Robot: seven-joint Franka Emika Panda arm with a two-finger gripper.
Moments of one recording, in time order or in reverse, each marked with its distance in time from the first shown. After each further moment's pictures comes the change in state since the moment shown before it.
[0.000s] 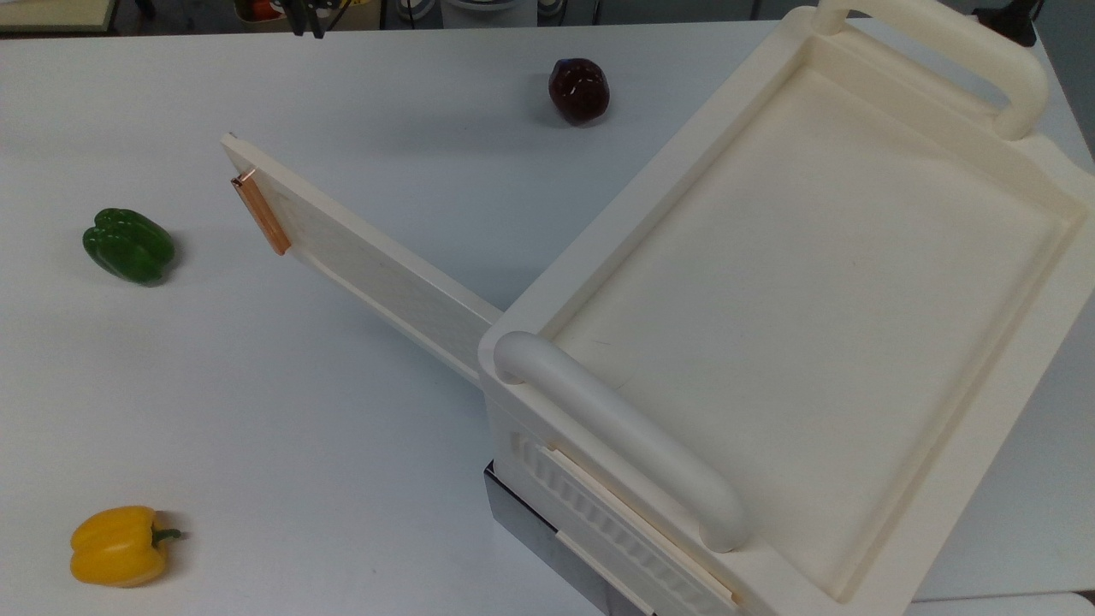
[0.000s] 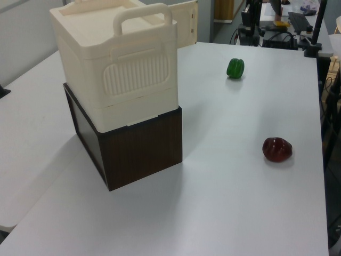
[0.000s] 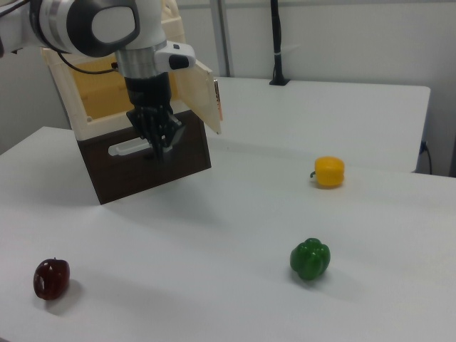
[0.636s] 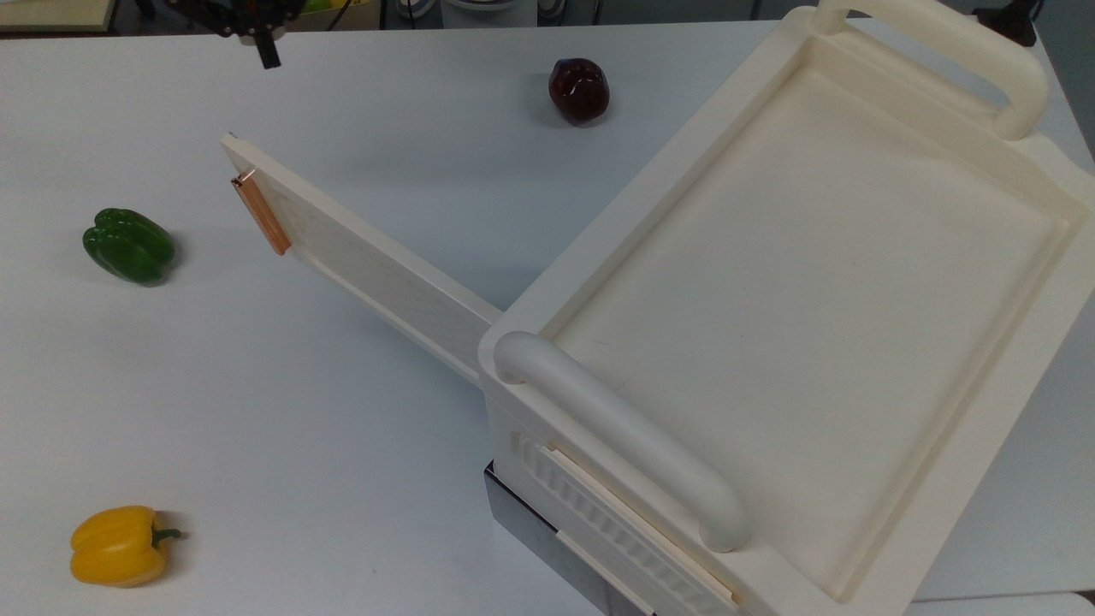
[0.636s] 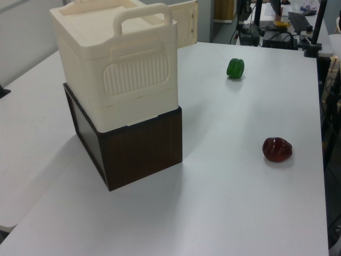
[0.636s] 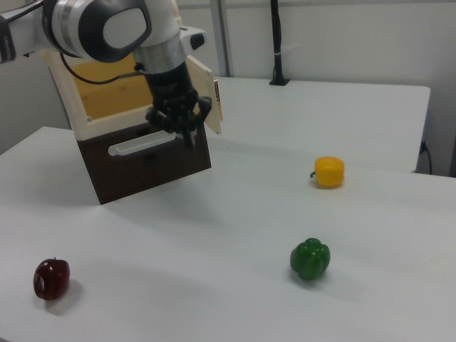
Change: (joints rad) arm -0.034 0.020 -0.004 0.005 0.000 0.188 -0.657
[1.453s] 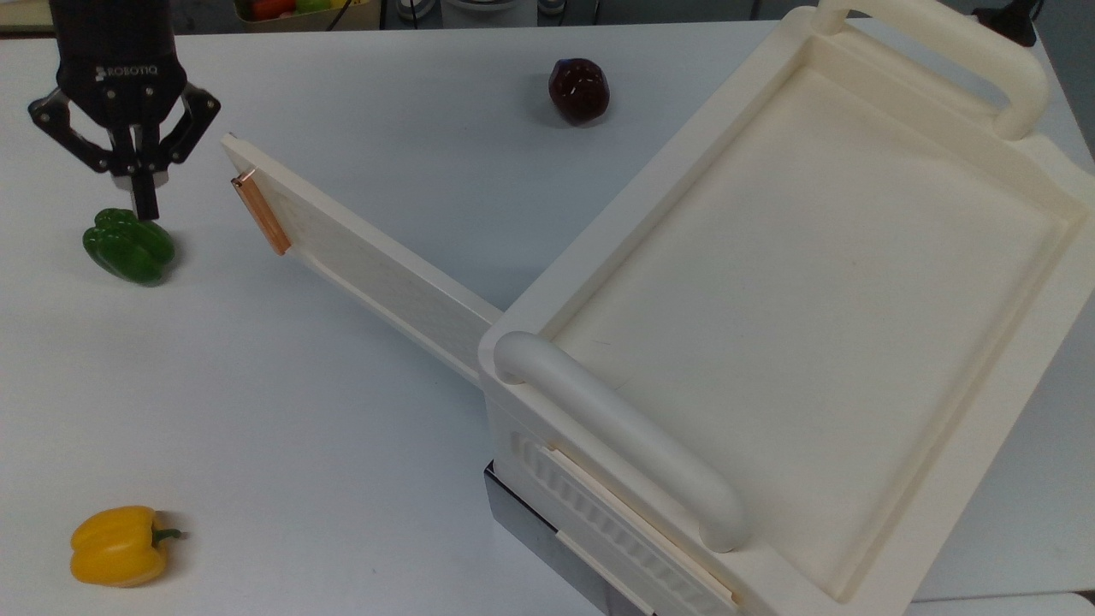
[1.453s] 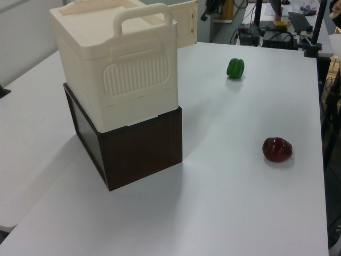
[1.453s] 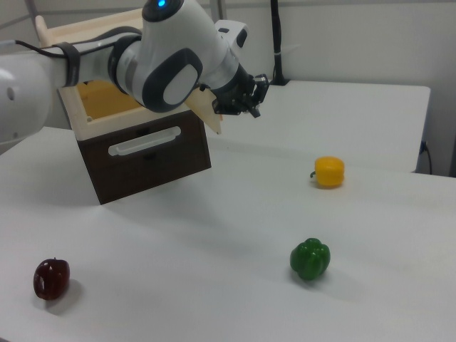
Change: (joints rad) arm -0.070 0.197 0.004 0.016 0.210 0.673 -0.300
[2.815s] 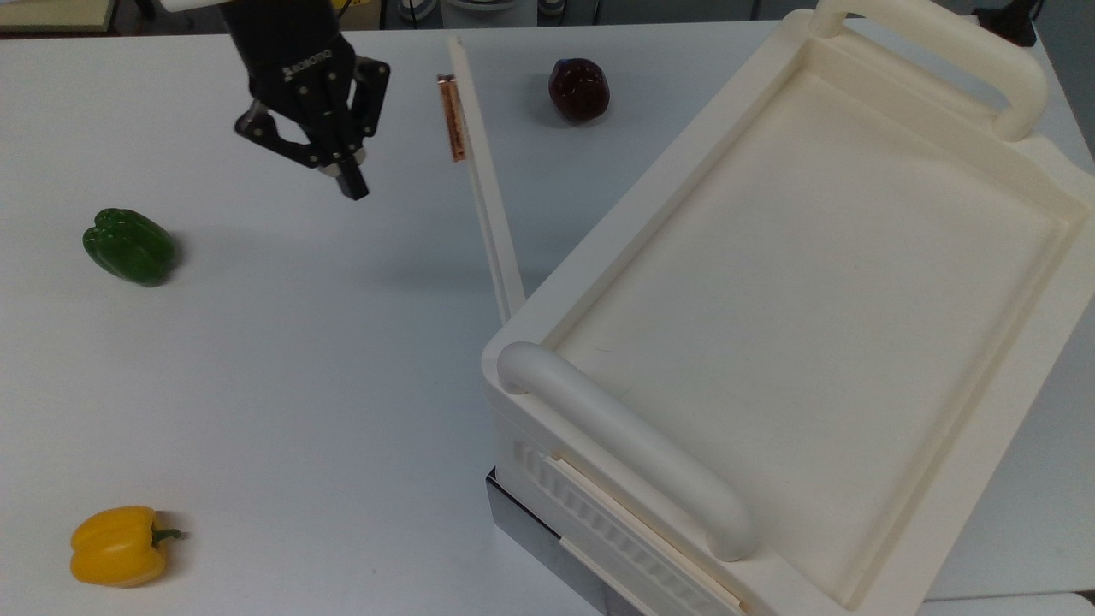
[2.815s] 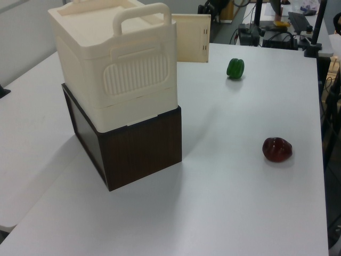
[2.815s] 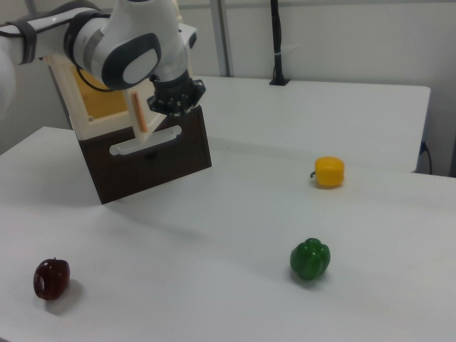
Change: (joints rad) arm 0.089 -0.066 0.061 -0.006 0.140 -0.320 -0.079
